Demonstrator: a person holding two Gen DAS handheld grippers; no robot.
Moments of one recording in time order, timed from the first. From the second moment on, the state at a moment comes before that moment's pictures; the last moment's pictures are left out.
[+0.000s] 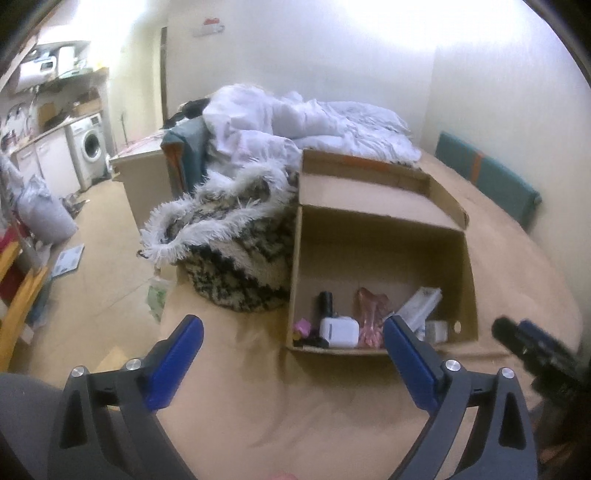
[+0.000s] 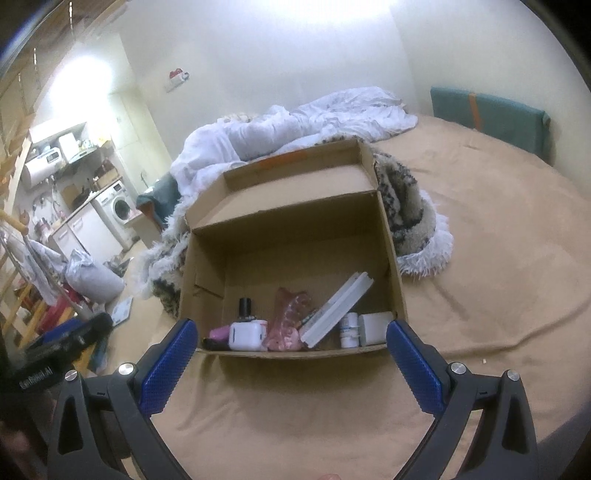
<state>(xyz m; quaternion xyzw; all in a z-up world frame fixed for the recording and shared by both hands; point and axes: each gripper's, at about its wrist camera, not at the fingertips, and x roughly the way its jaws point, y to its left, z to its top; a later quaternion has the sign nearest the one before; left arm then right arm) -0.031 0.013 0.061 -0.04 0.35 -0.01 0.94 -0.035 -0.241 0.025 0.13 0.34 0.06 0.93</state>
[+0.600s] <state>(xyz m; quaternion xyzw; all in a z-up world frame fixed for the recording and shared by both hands) -0.031 0.010 0.055 -0.03 0.36 -0.01 0.93 -0.033 -0.243 0.021 0.14 0.35 0.06 0.93</state>
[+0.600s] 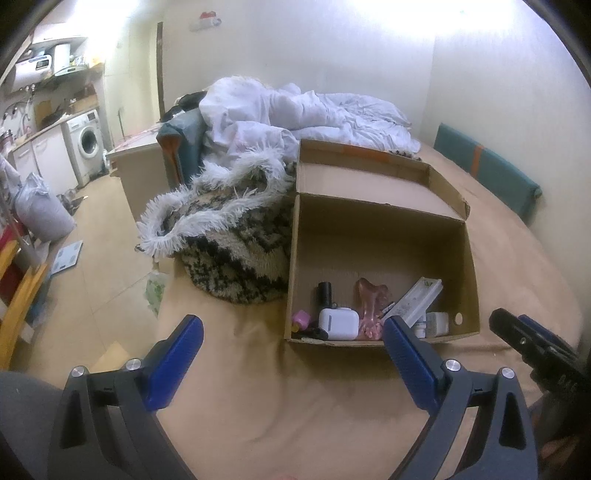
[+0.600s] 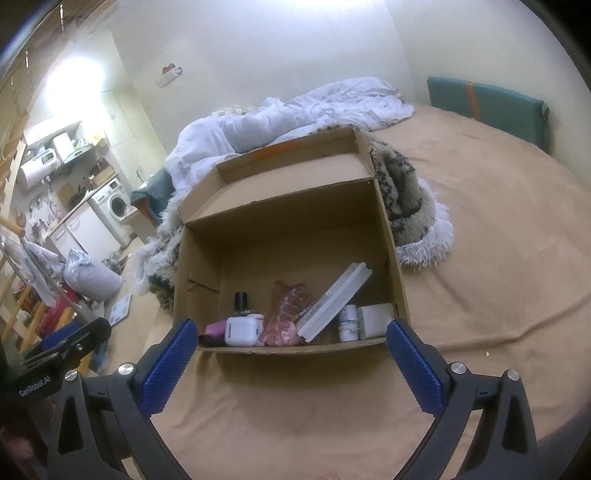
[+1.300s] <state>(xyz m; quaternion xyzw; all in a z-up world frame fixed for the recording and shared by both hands) -0.029 0.011 0.051 -0.03 0.37 -0.01 0.93 -0.035 -0.241 0.021 0.14 0.36 0.05 0.92</state>
